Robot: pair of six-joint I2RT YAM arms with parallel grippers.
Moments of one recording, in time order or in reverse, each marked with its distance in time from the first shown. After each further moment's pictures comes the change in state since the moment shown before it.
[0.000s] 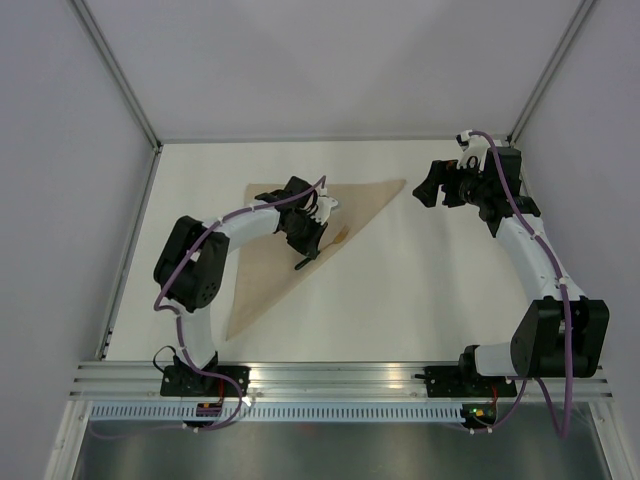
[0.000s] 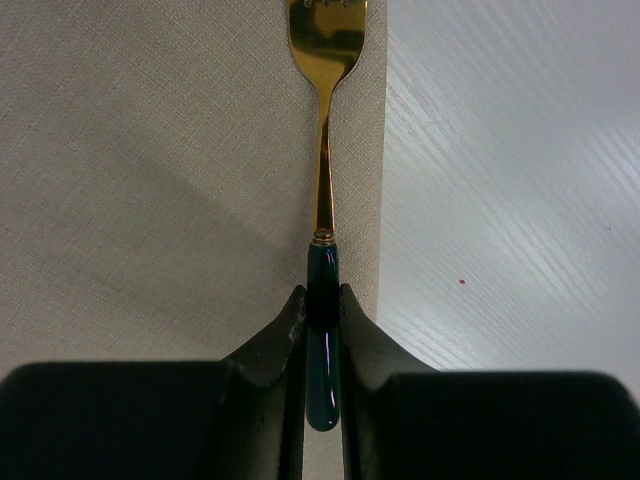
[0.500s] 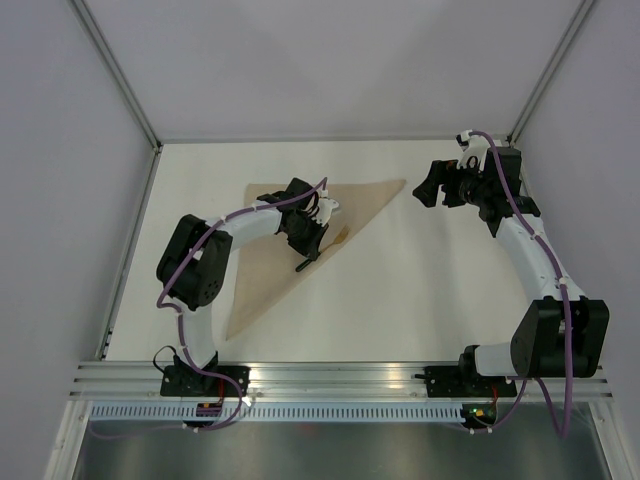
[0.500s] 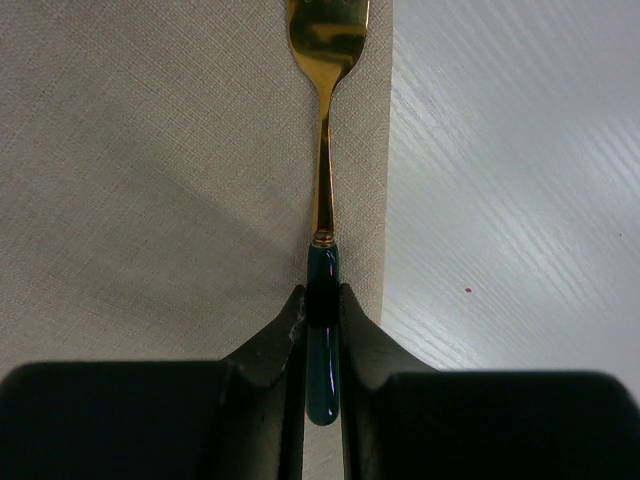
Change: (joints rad) left arm -0.004 0.021 0.000 0.010 -0.001 0.000; right arm 0.000 0.000 0.000 0.000 0.000 0.000
